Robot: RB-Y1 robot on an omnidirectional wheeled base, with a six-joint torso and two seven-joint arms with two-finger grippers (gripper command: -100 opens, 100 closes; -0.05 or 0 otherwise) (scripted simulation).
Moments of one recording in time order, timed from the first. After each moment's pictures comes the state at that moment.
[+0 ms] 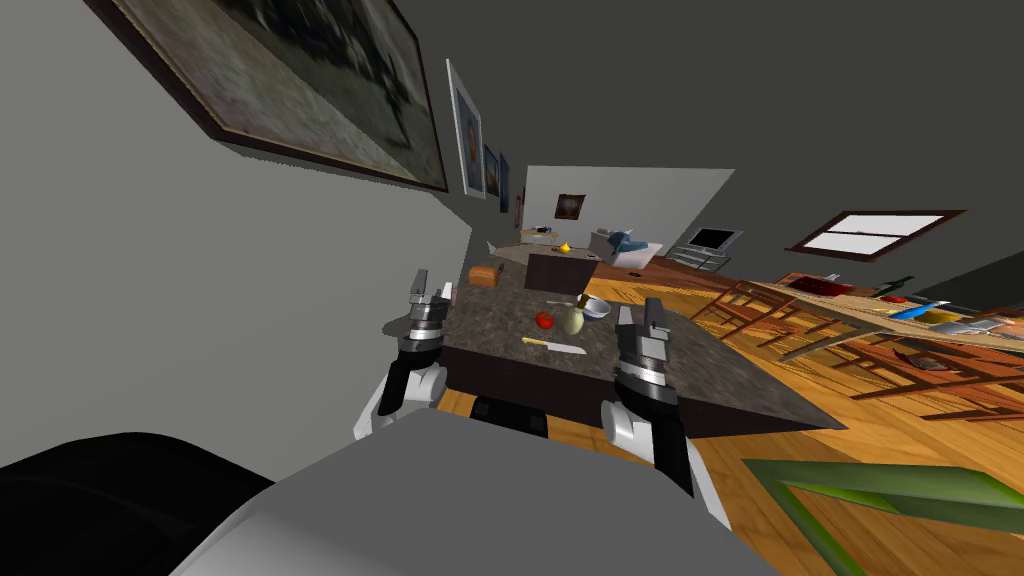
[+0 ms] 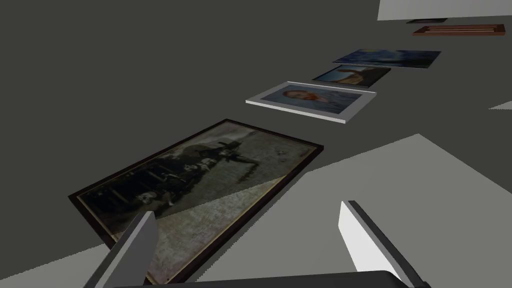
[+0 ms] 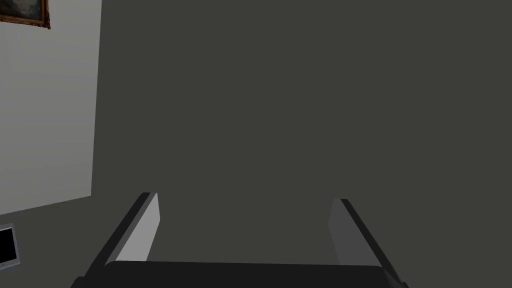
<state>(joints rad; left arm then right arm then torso) 0.47 0.03 -0.01 -2.26 0.05 -0.50 0.03 0.46 0.00 -0.02 -2.28 0.11 -0.43 0.03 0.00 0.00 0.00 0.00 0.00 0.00</state>
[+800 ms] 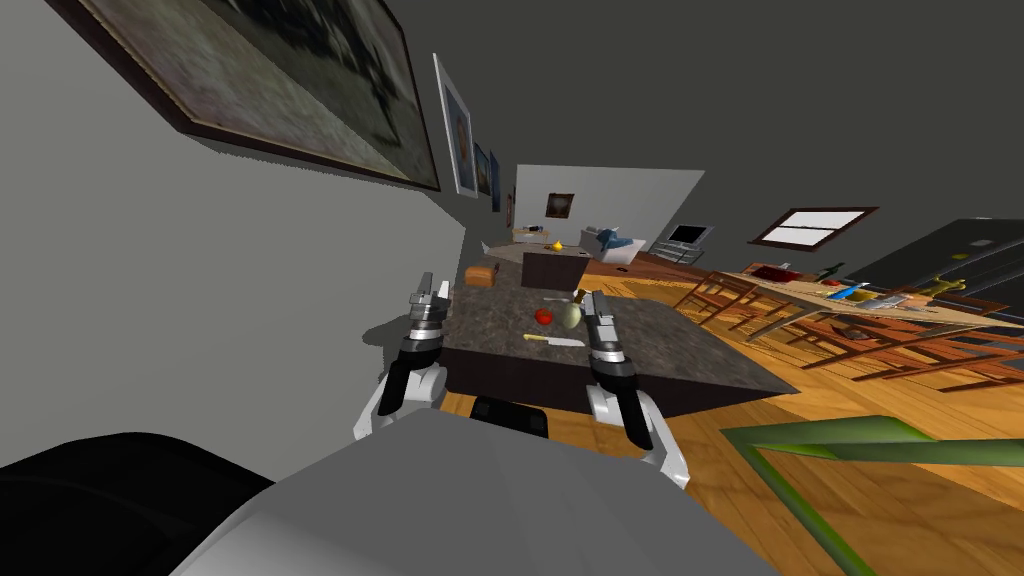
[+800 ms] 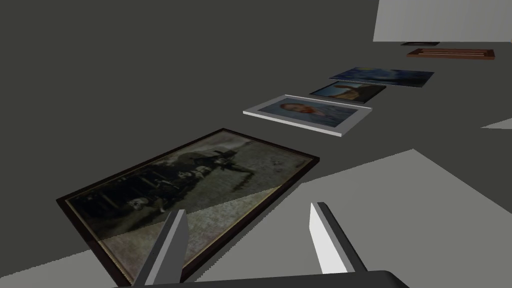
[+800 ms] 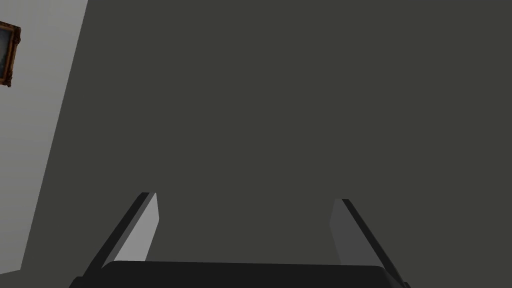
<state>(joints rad) 0.47 0.03 -0.01 -2.26 0.05 -0.50 0.03 0.30 -0.16 0.10 -2.13 0.25 -0.49 0.01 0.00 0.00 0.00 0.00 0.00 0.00</state>
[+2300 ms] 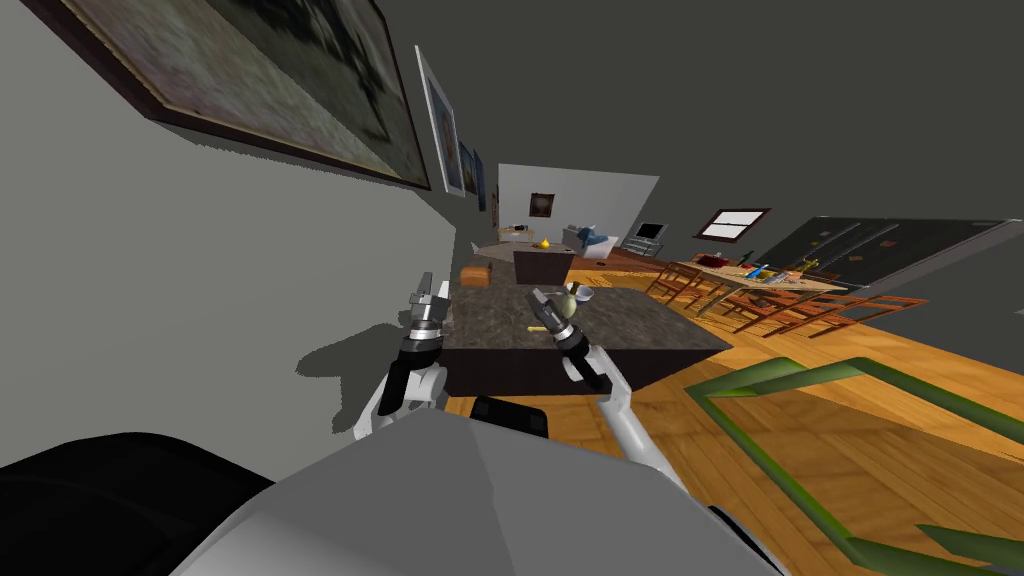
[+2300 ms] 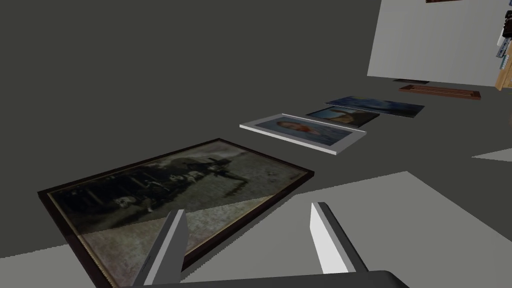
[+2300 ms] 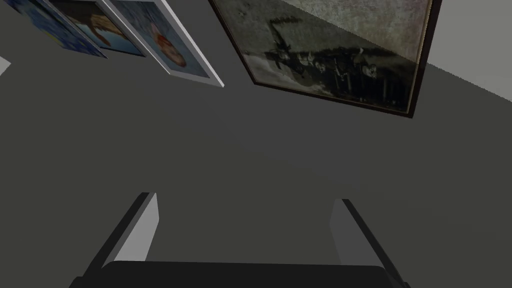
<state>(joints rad) 0.47 0.03 -0.01 -2.26 0.05 -0.50 0.03 -0.09 -0.33 0.33 -1.84 0.56 -0.60 -0.04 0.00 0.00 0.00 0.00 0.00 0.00</state>
